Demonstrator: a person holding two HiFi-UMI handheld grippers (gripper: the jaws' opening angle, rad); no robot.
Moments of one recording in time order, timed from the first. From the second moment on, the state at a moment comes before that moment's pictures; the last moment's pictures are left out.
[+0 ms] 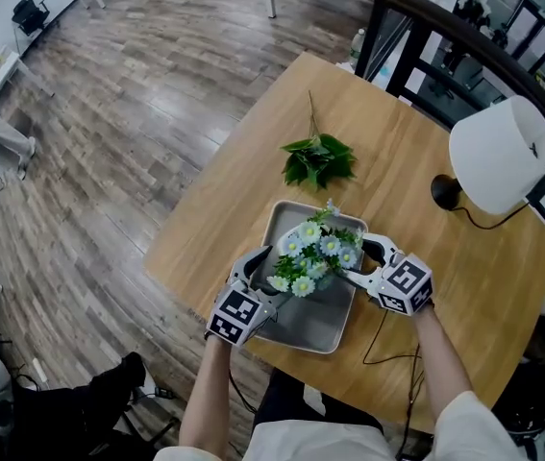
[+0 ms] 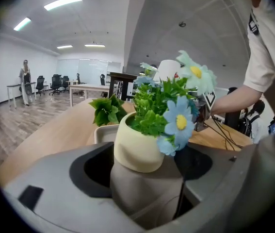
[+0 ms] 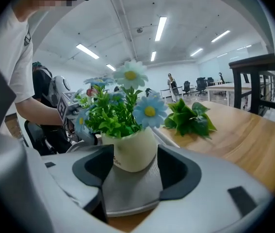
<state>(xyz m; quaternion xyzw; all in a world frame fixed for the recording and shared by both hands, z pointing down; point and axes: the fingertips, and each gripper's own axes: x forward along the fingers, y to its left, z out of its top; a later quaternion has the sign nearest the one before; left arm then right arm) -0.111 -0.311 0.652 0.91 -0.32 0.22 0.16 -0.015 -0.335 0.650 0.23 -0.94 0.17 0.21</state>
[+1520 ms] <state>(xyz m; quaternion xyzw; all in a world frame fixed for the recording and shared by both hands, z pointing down) -0.097 -0.330 0.654 0.92 -0.28 0.21 0.16 -0.035 -0.329 0.655 0.21 -0.94 0.15 0.23</state>
